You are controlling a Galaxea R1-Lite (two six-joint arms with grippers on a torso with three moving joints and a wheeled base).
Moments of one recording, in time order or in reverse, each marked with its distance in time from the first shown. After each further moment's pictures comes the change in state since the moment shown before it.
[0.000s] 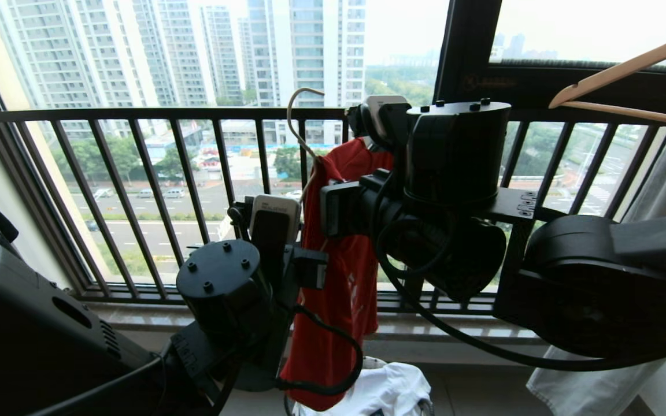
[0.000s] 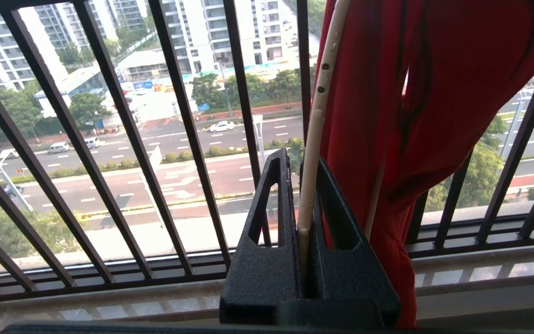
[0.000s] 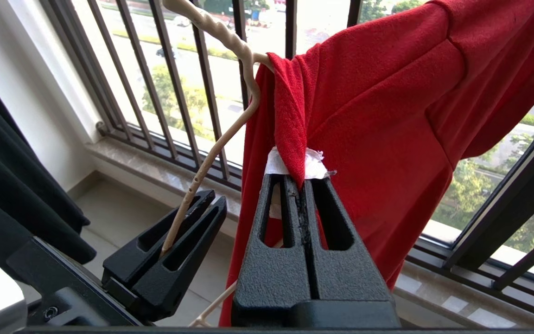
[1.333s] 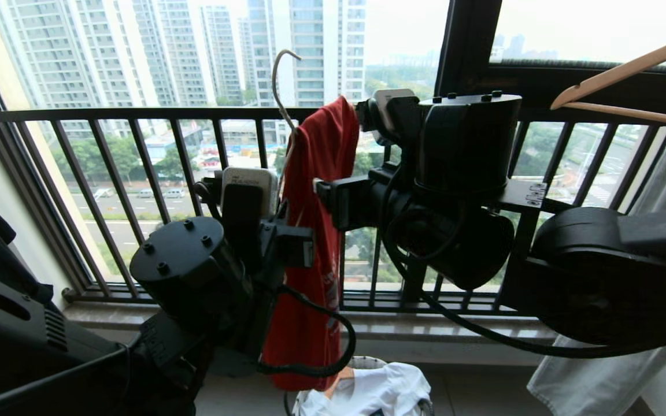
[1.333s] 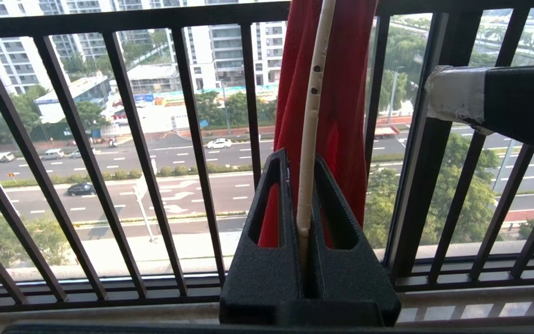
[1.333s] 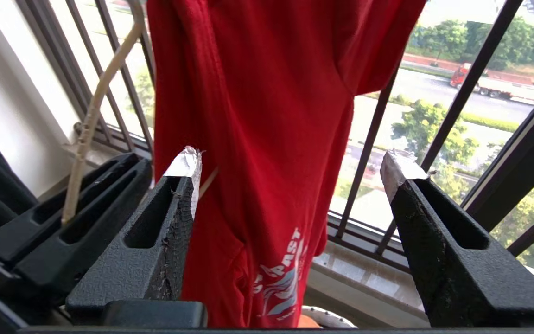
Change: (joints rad) left arm 0.016 -0.082 -0.011 0.003 -0.011 0.001; right arm -0.045 -0.007 -0.005 0.002 0.000 -0.044
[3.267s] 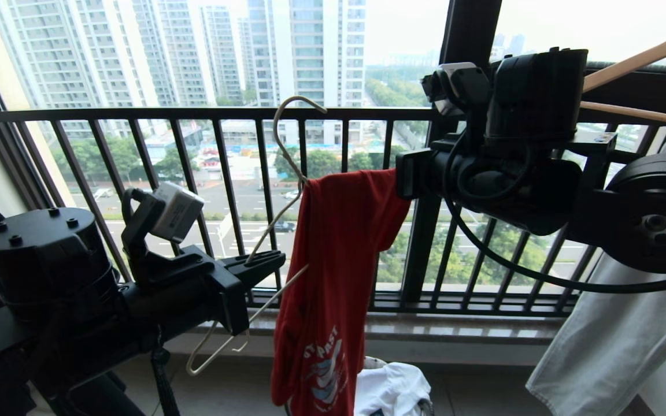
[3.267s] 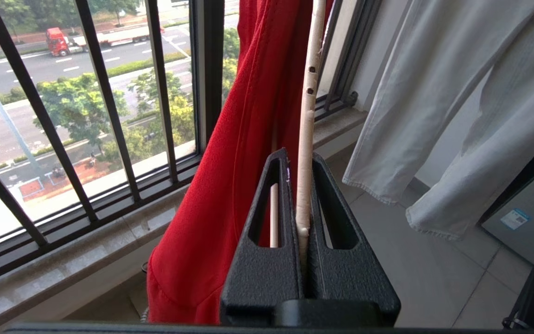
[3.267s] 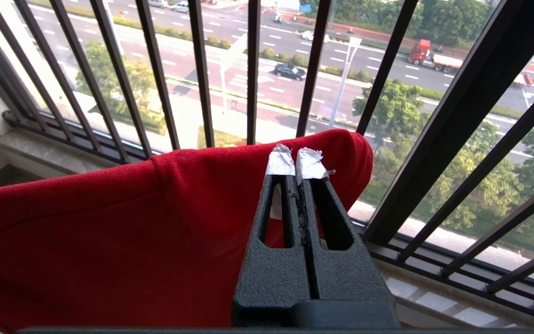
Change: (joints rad) left arm 0.278 -0.352 0.178 0.497 -0.955 -0.315; right arm -0.186 -0.080 -0.043 0.196 0.084 -0.029
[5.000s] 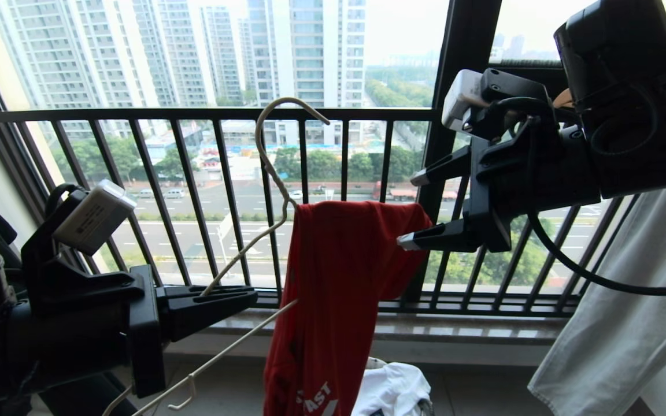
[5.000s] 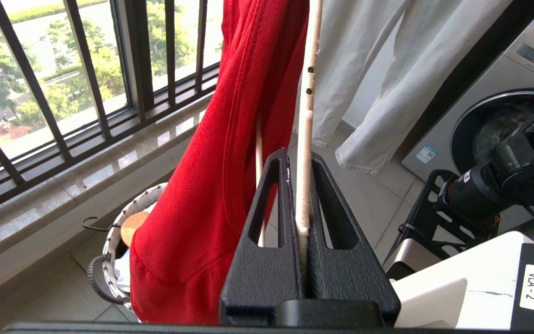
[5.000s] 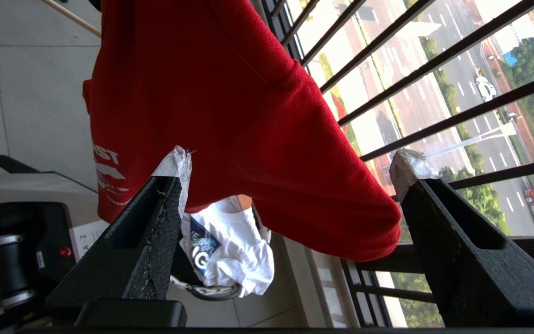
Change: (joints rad) left arm 0.054 -0.261 -0.081 0.480 -0.253 -0.015; right arm -0.104 -0.103 -0.238 0.719 0.711 -0.668
